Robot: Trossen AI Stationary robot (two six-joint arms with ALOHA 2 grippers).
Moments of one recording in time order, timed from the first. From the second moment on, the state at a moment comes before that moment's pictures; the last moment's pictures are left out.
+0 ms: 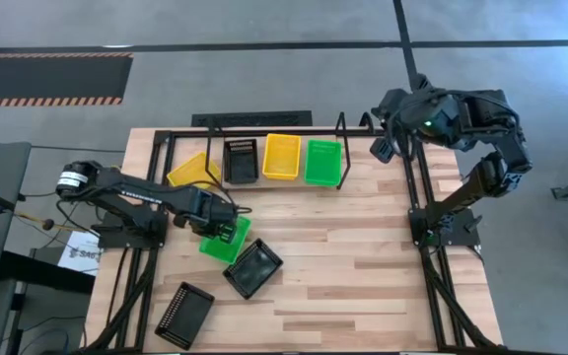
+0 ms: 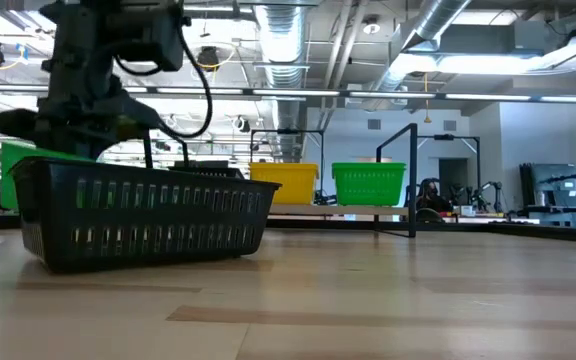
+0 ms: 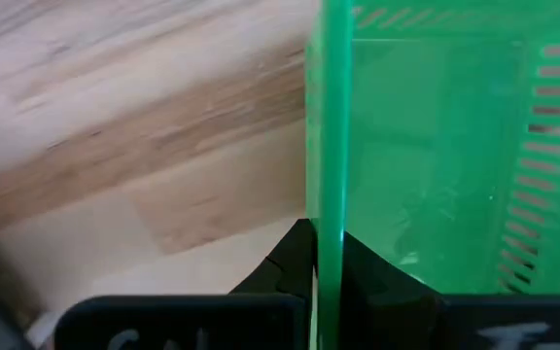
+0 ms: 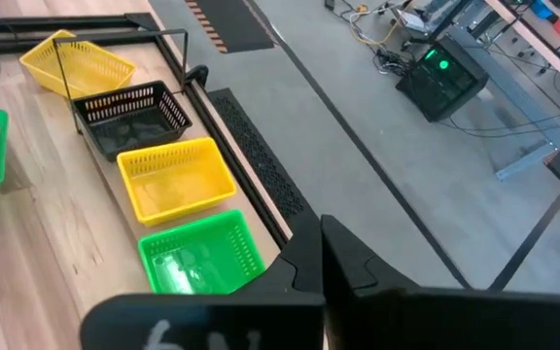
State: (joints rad) left arm -0.06 1.39 0.81 -0.94 0.05 -1.30; right arm -0.04 1.51 2.33 -1.57 0.68 0.09
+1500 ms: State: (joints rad) left arm 0.09 1.39 1.16 -1.40 -0.28 -0.89; right arm -0.04 1.52 2.33 -1.53 0.62 0.00
